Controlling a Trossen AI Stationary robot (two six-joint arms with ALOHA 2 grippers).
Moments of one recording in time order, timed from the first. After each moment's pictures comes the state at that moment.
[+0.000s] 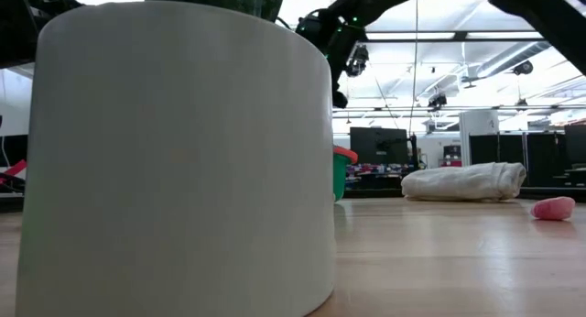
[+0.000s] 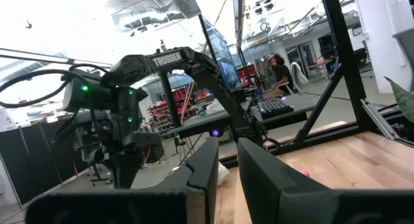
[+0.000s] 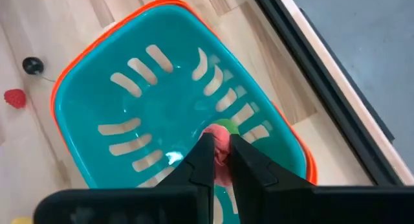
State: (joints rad) left arm -0.18 0.17 0.03 0.38 -0.24 0.40; right arm -0.52 2.07 2.00 -0.98 -0.15 0.02
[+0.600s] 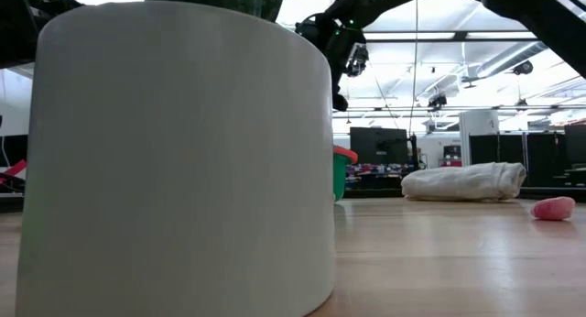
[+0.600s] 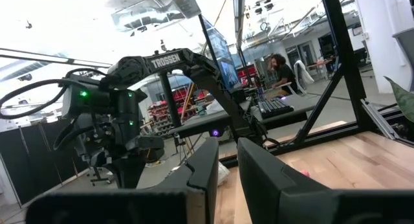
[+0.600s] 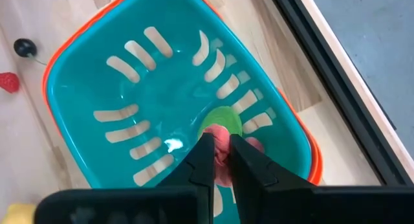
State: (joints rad) left arm -0.18 0.17 0.03 0.38 -0.24 0.40; right arm -0.52 2.10 2.02 -1.04 -0.15 0.00
